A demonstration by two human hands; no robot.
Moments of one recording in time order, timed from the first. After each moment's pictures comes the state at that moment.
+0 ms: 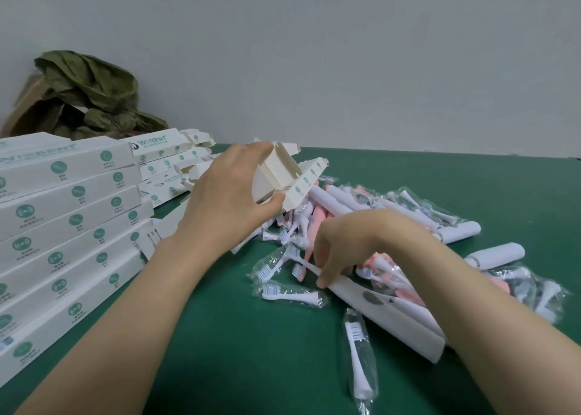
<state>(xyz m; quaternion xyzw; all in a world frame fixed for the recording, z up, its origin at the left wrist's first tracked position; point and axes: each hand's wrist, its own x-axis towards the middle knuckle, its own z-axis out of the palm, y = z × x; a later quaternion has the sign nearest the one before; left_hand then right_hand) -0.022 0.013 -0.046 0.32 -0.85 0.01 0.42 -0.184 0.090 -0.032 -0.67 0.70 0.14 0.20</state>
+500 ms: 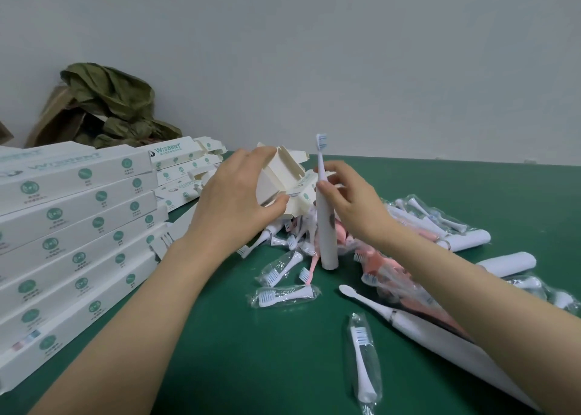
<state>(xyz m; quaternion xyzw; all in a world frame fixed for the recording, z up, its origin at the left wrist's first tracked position) -0.018 0.013 -0.044 0.33 -0.84 0.02 0.43 -0.203 0.068 -0.053 -0.64 0.59 -0.48 0.08</state>
